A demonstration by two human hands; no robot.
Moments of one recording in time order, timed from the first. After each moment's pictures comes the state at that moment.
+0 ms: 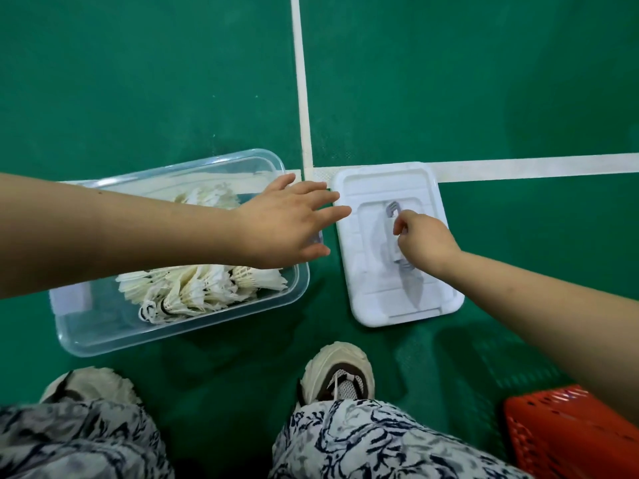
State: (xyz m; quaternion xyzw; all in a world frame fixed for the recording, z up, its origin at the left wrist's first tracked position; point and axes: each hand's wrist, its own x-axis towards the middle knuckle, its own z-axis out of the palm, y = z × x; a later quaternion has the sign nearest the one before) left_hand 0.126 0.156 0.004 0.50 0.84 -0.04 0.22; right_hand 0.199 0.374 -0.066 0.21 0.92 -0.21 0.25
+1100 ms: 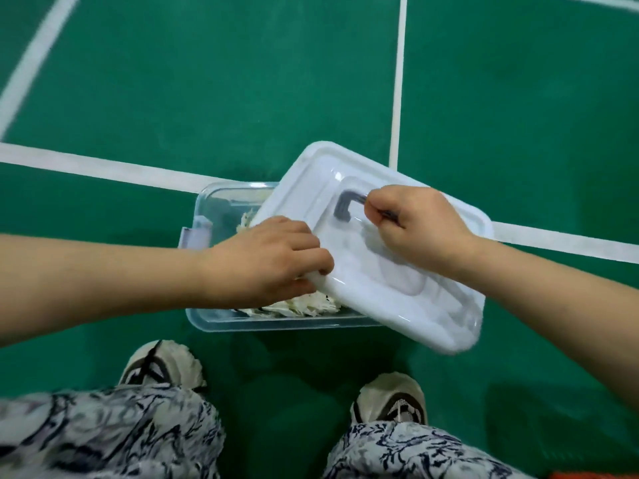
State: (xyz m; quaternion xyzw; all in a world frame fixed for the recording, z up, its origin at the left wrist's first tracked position) left_hand 0.142 -0.001 0.024 0.53 0.83 0.17 0.06; right_hand 0.134 0.224 0.044 -0.19 0.95 -0.23 0.08
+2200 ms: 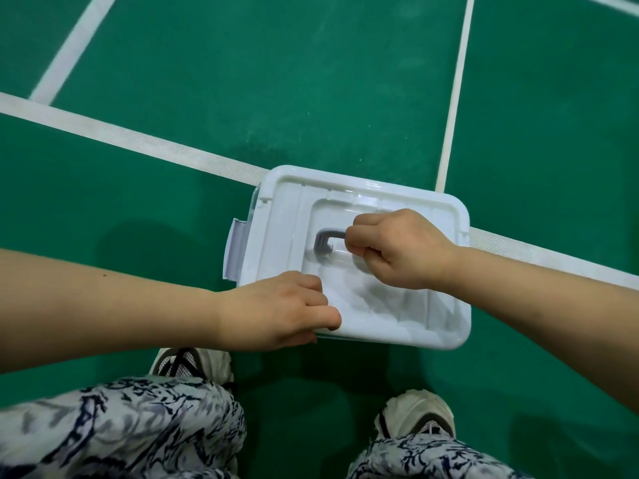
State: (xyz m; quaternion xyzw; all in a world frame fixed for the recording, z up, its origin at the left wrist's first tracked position) left_hand 0.179 -0.056 -0.016 0.54 0.80 0.22 0.11; right_hand 0.117 0.152 0.014 -0.41 0.88 -0.20 0.11
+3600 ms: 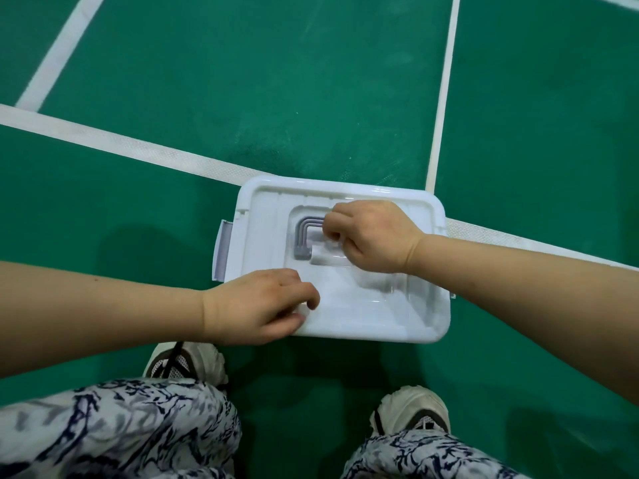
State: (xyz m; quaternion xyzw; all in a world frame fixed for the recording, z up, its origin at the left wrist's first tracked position) left_hand 0.180 -0.060 -0.022 0.40 0.84 0.31 0.20; right_hand 0.103 0.146 -0.013 -0.41 0.90 -0.16 0.08
